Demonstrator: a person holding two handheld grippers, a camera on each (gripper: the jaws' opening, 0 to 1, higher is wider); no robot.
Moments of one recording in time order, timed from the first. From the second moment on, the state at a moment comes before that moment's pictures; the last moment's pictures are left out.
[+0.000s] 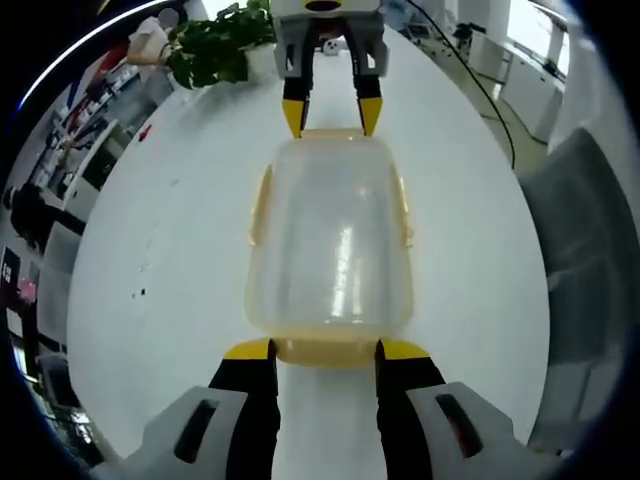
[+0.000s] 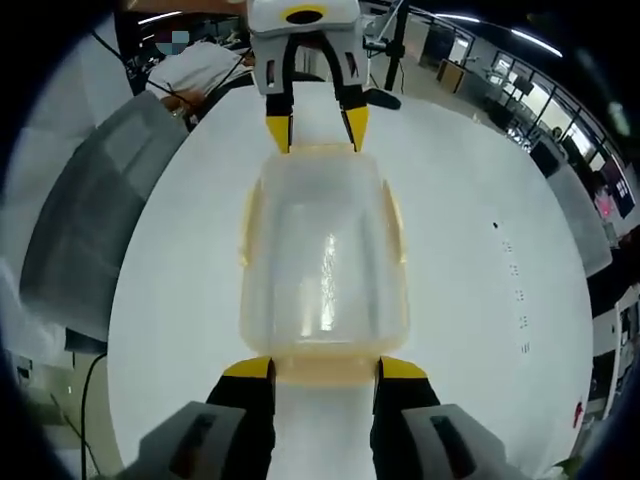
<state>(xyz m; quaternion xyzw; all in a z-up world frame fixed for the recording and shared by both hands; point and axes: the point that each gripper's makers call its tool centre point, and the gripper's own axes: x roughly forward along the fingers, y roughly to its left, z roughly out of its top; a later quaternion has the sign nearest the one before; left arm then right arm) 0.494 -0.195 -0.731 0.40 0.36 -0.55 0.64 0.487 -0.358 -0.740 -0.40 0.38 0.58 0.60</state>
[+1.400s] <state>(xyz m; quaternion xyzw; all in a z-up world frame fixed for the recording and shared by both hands) 0.498 -0.195 -0.734 0.37 0.35 -0.58 0.64 0.490 -0.363 -0.743 -0.38 0.39 0.58 0.61</state>
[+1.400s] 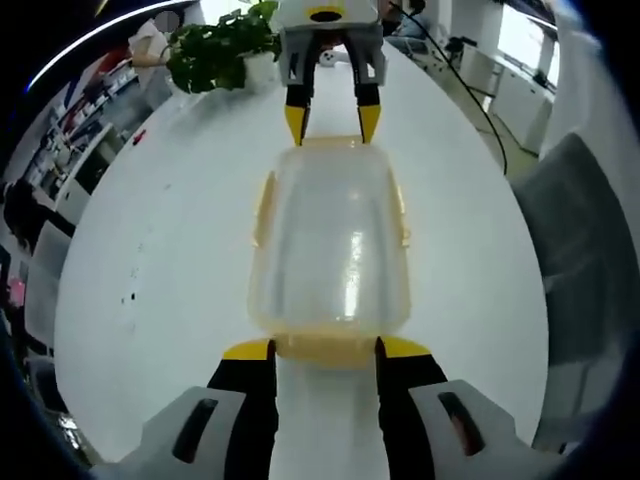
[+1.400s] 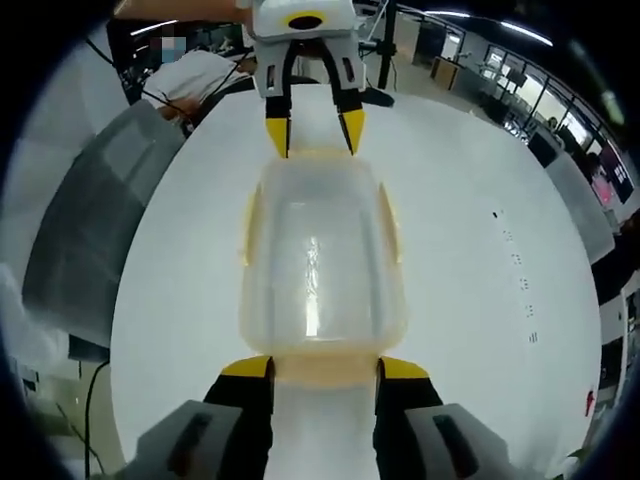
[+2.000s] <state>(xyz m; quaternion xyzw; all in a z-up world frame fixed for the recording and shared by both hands) 0.496 -0.185 -0.719 0.38 0.34 -0.56 0.65 0.487 -0.364 -0.728 -0.34 0.39 0.58 0.63</state>
